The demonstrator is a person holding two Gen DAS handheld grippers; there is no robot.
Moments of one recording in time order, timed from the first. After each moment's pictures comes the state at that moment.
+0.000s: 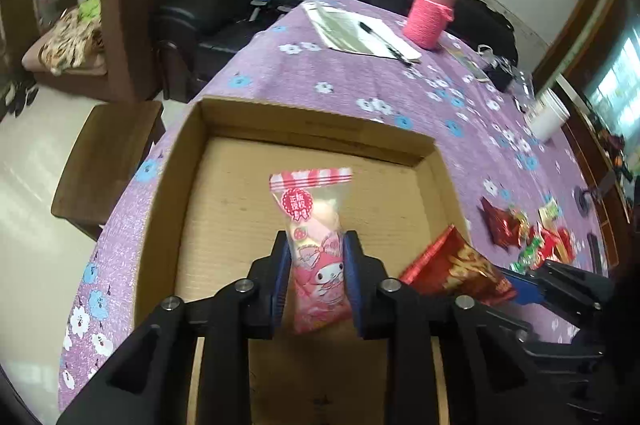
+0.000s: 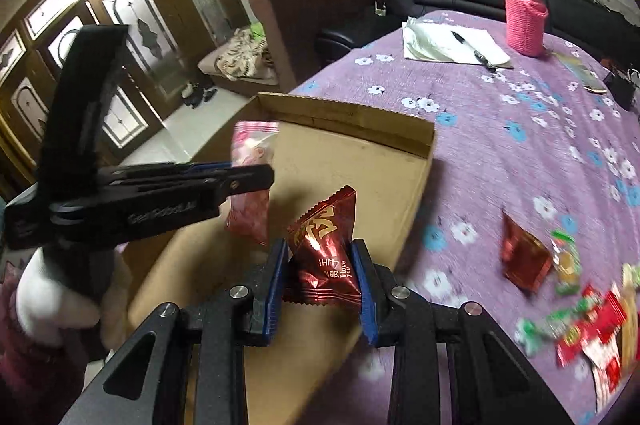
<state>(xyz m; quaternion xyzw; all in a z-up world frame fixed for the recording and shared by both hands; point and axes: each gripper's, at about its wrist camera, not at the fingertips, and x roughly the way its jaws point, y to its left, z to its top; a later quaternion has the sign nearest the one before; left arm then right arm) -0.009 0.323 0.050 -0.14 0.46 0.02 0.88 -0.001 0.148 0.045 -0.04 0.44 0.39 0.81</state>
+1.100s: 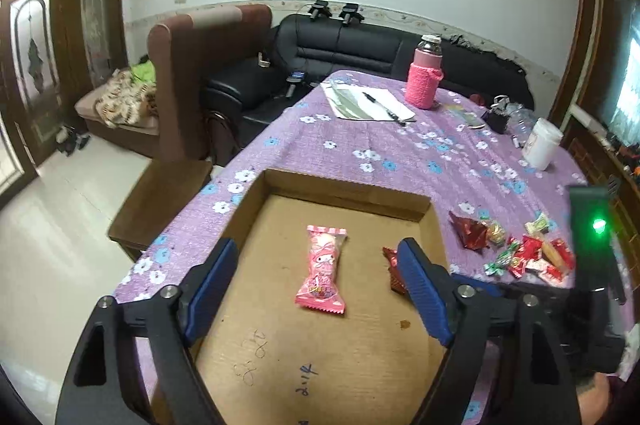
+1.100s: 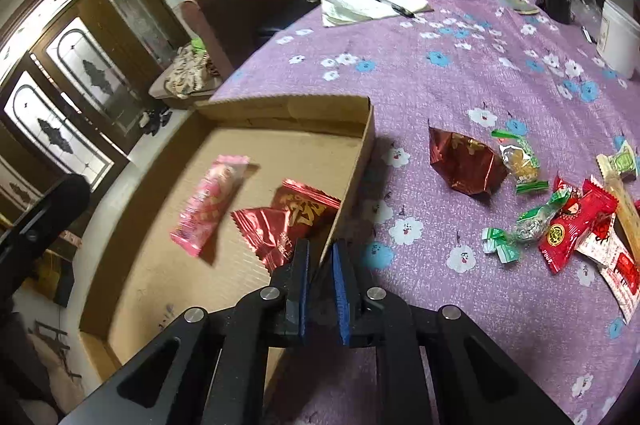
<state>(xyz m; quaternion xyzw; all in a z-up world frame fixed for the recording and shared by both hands) -0.114 0.254 0.110 -0.08 0.34 0.12 0.93 -0.011 0.093 0.027 0.03 0.48 0.31 0.82</state>
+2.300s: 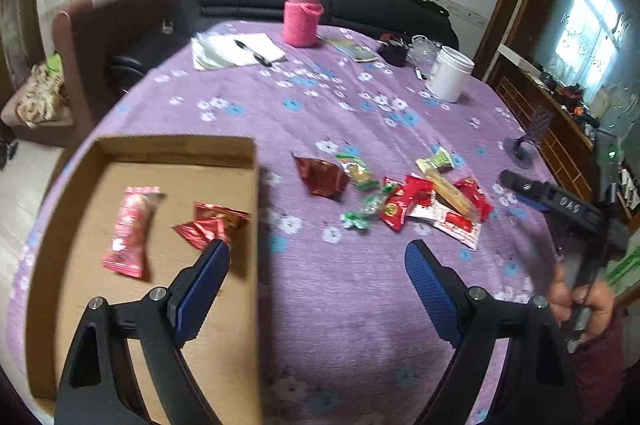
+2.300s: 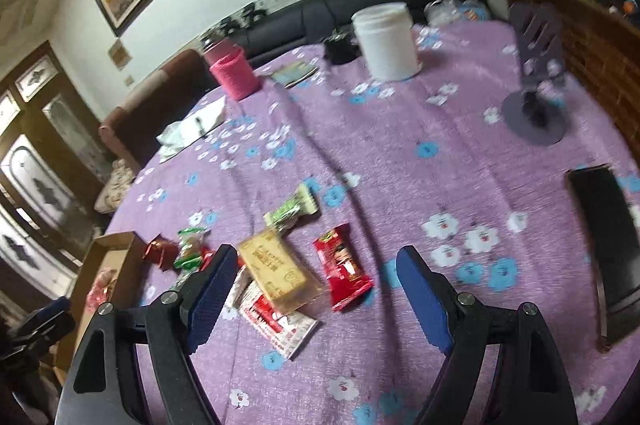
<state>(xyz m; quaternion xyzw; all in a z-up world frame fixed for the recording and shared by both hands) -0.076 0.128 0.088 -0.08 0.42 -0.04 0.90 0.030 -0.196 0.042 0.16 0.40 0.16 0.89</state>
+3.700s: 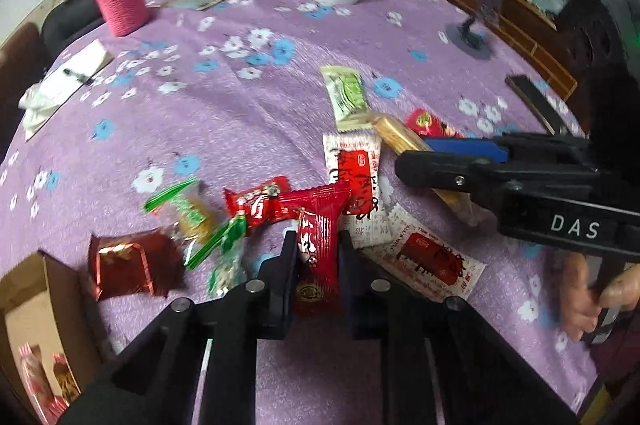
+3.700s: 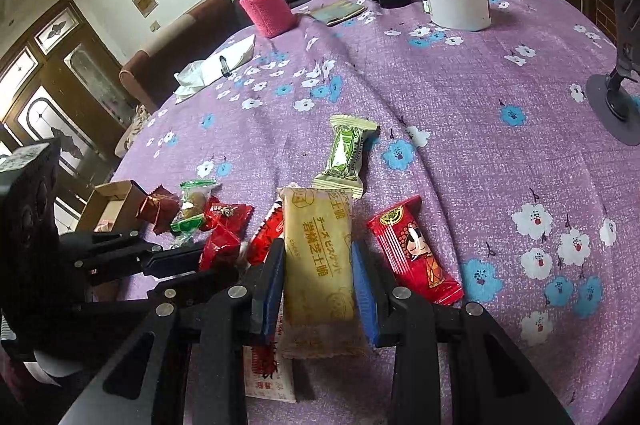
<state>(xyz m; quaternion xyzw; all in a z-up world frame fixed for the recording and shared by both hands) 0.034 0.017 0.022 0.08 0.49 -0.21 0.84 0.060 -0.151 0.005 0.11 0.46 0.23 0.85</state>
